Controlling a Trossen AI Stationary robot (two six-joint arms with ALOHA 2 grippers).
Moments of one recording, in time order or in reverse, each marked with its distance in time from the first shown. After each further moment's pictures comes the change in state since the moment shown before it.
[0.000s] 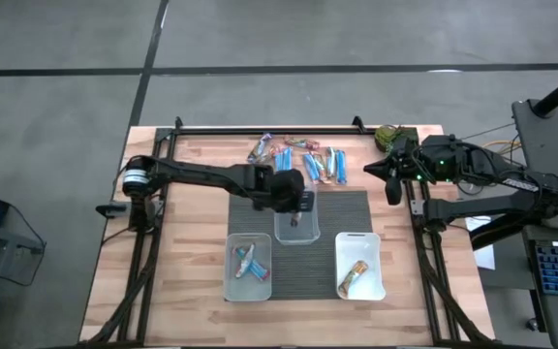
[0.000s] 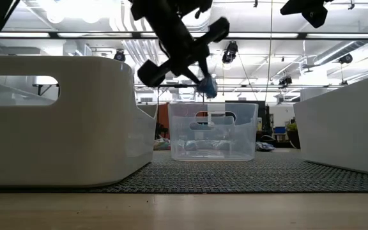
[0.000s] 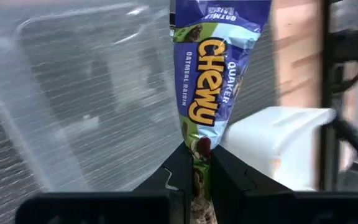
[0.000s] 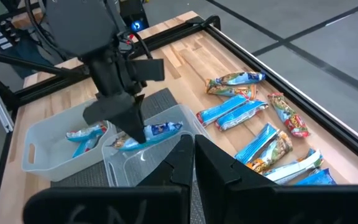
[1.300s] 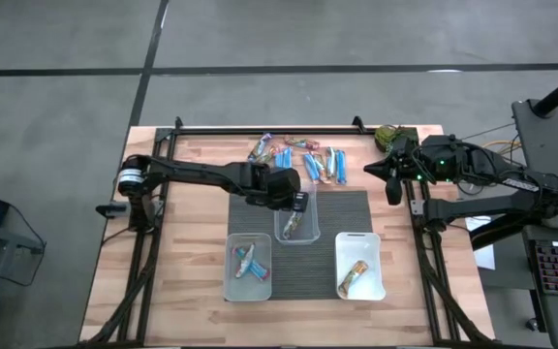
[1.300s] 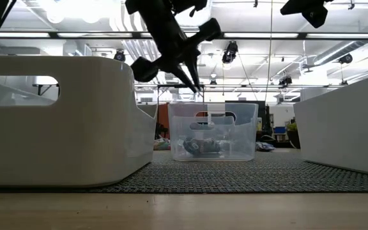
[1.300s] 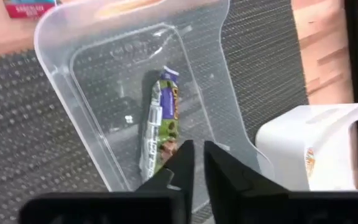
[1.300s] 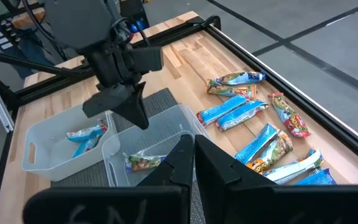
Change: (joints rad) left arm -0.001 -0.035 0.001 -0.099 -0.074 0.119; right arm 0.000 -0.001 0.000 -0.001 -0.001 0.000
